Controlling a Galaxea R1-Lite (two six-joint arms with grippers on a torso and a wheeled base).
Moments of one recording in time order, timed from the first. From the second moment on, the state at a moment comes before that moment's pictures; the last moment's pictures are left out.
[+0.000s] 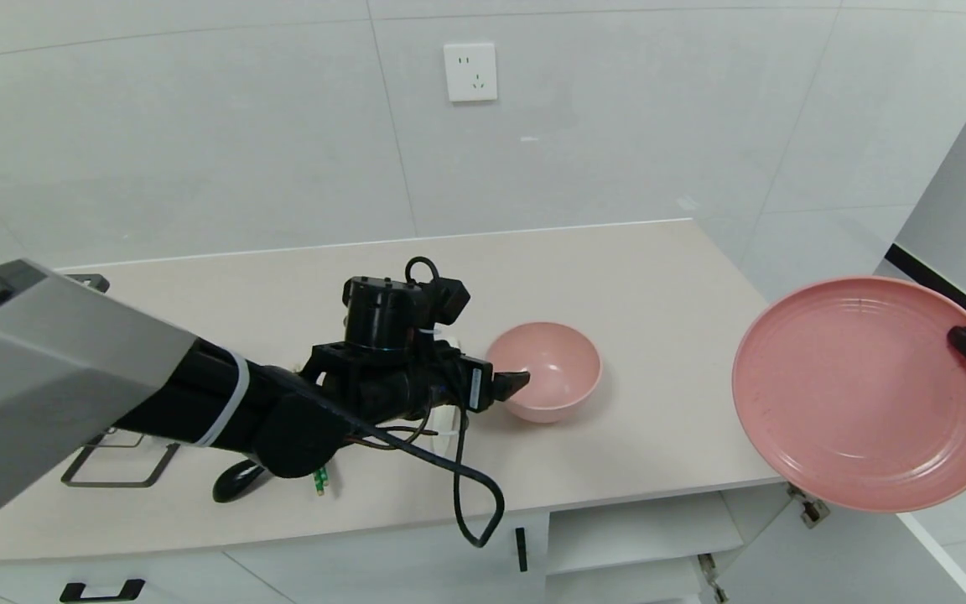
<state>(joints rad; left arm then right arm) -0.51 2.05 -1.06 -0.56 -0.13 -0.10 -0.03 1.16 -0.17 -1.19 0.34 -0.04</state>
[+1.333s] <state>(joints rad) -0.50 2.13 -1.14 -0.51 -0.15 -0.10 -0.03 1.16 -0.17 -1.19 0.34 -0.04</state>
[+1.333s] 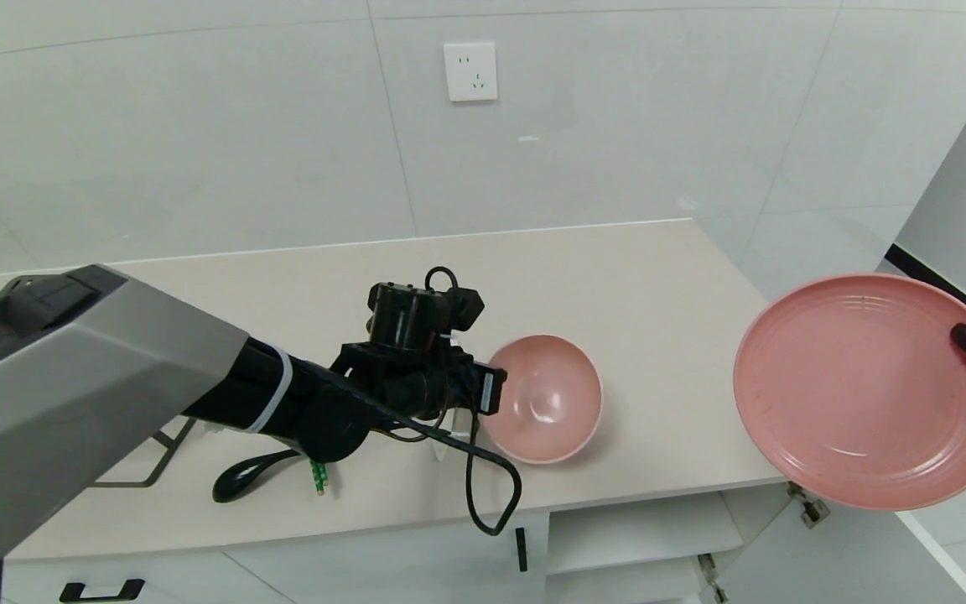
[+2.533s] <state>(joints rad) -0.51 1.58 -0.73 -0.78 -0.22 -0.14 -0.03 0.97 -0.04 -1.18 0.35 0.00</state>
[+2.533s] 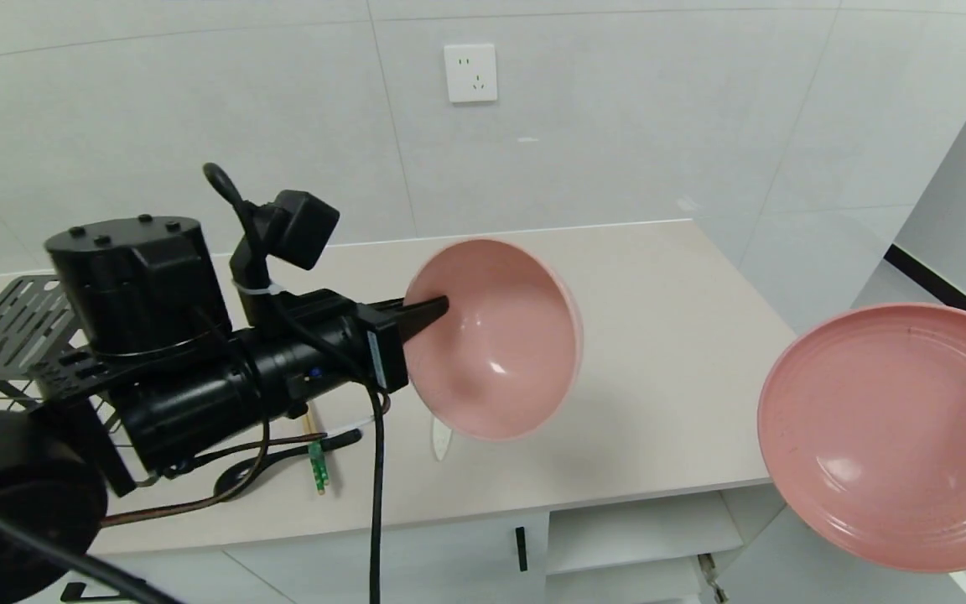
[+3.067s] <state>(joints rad) -0.54 1.40 -0.52 -0.85 -0.18 -0.20 0.08 1.01 -0.08 -1.17 0.44 0.04</state>
